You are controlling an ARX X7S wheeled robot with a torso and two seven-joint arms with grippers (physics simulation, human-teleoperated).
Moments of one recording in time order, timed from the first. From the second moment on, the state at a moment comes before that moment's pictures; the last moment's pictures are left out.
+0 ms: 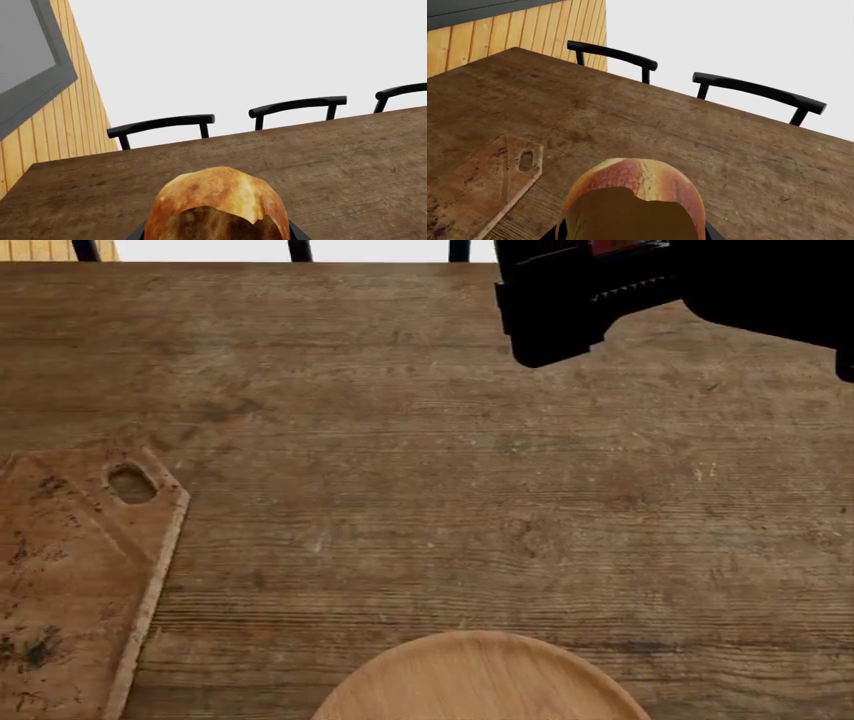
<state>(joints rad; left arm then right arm) -2.13 -0.87 1.00 -0.26 -1.83 -1.20 -0.57 2.05 0.81 -1.22 0.16 1.94 1.04 0.40</state>
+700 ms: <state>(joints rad) -2.15 -0.61 1.07 -0.67 -1.62 -1.04 -0.39 2.02 0.82 -1.20 0.16 1.95 1.01 0.39</state>
